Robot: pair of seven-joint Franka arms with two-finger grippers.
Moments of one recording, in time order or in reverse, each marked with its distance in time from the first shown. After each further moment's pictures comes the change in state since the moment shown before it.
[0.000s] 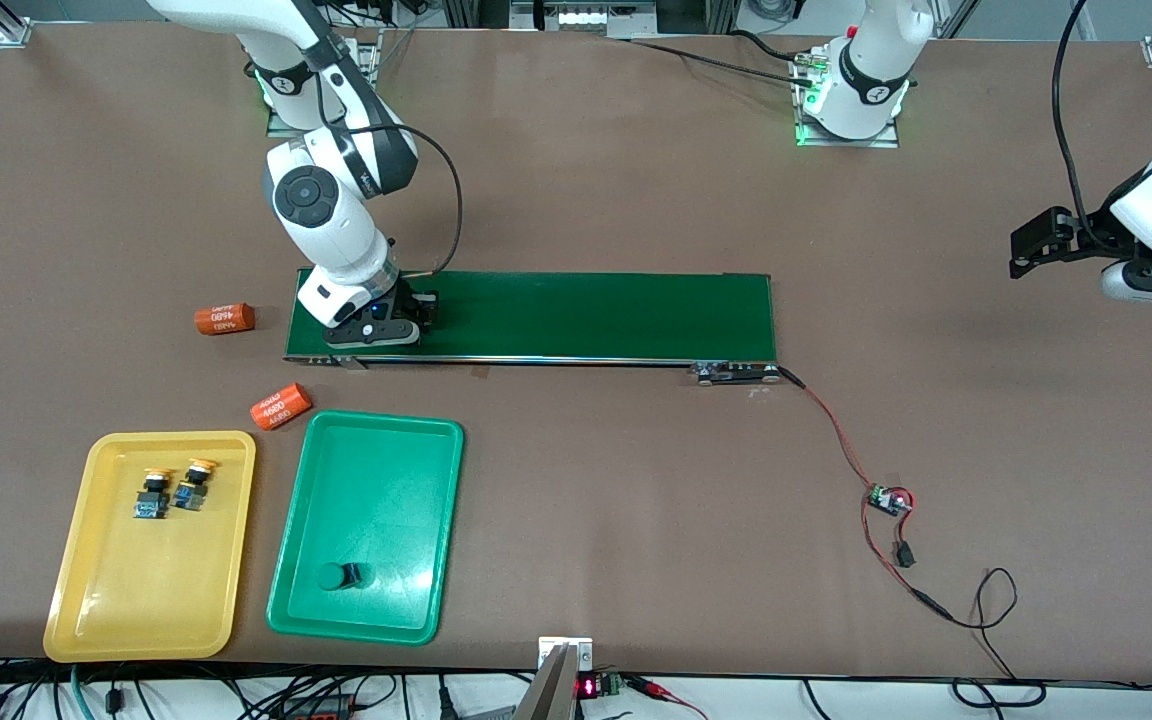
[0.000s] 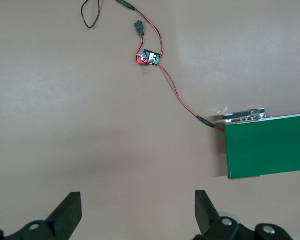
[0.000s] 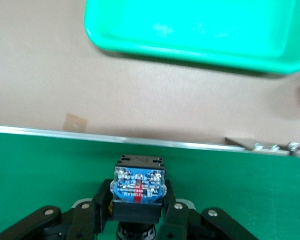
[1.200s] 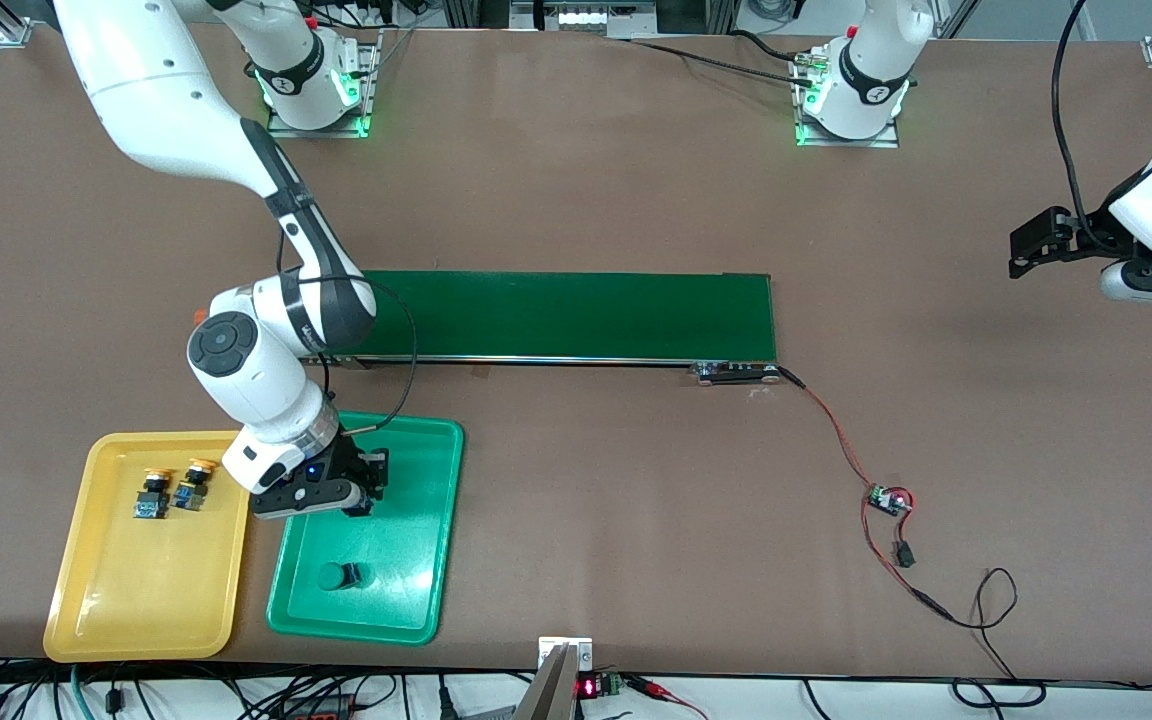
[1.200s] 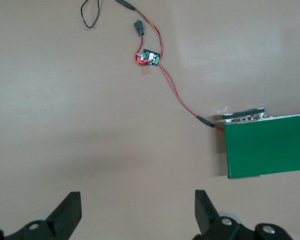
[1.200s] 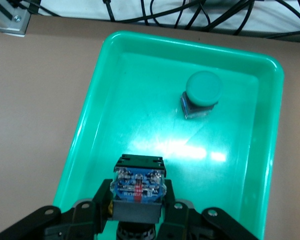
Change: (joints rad) left arm -0.001 0.000 -0.001 0.000 0.006 0.000 0.000; right arm -0.152 0.480 -0.015 0.681 -0.077 0.082 -0.228
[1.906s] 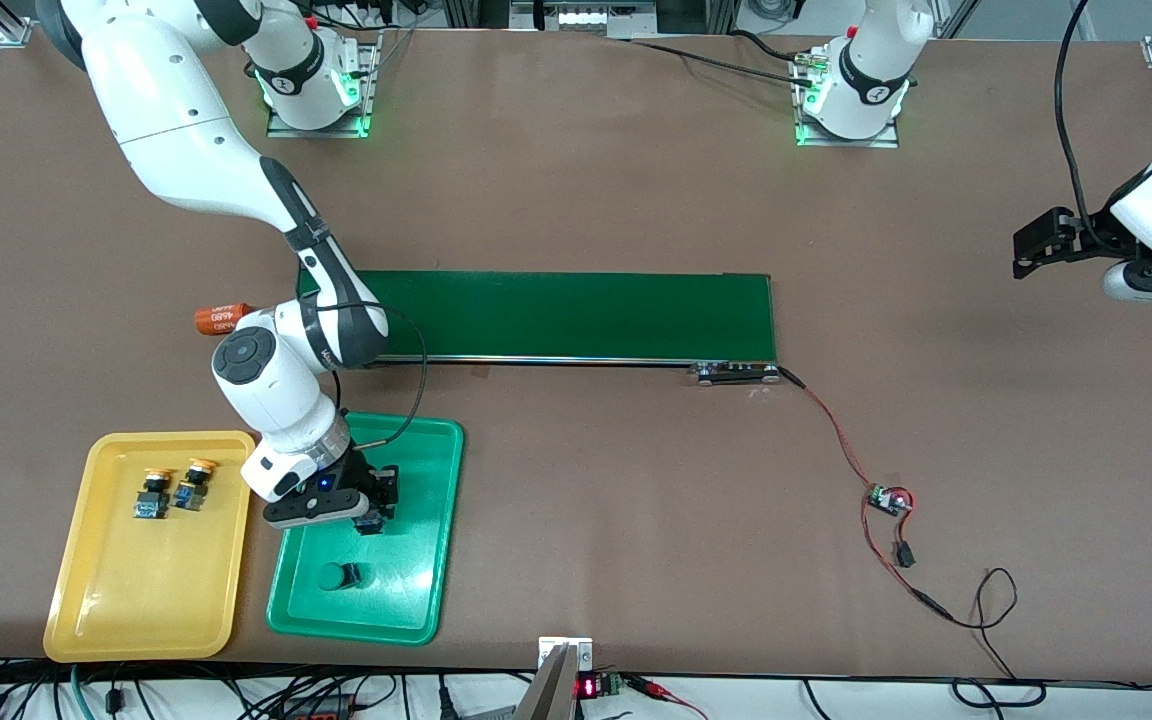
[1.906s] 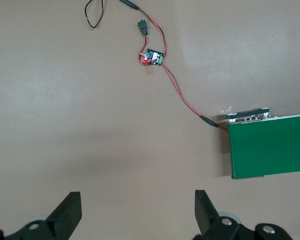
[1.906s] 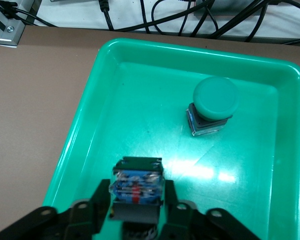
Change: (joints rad) left arm 0.001 0.000 0.000 0.000 0.009 0.000 0.000; right arm -0.002 0.089 0.000 0.009 0.000 0.168 -0.001
